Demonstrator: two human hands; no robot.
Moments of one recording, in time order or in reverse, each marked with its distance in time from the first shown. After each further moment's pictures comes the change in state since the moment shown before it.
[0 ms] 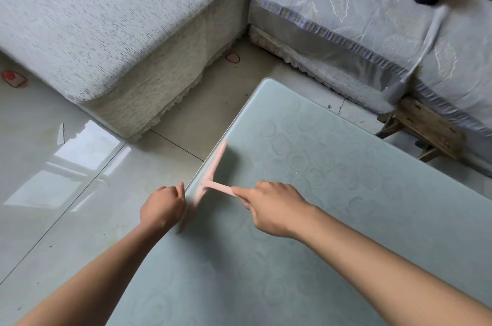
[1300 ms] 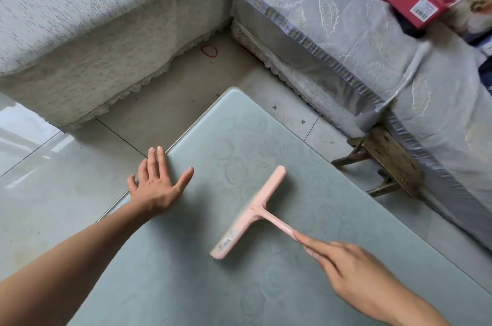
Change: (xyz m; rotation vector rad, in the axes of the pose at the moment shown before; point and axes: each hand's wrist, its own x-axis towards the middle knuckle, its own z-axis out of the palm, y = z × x) left_hand 0.064 0.126 0.037 -0.116 -0.137 0.014; right_hand -0.088 0.184 -0.012 0.116 -0.133 0.274
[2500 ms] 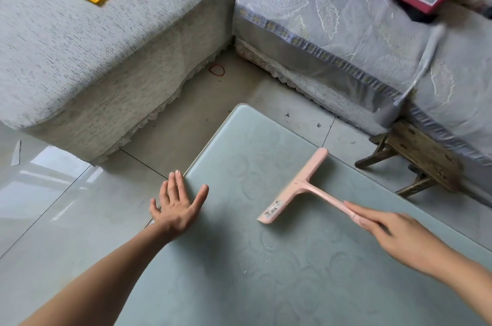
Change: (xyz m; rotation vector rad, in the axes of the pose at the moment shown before) left_hand -0.005 0.007 -0.015 -0.031 -0.079 -0.016; right_hand 0.037 0.059 -0.019 0.176 0.188 0.074
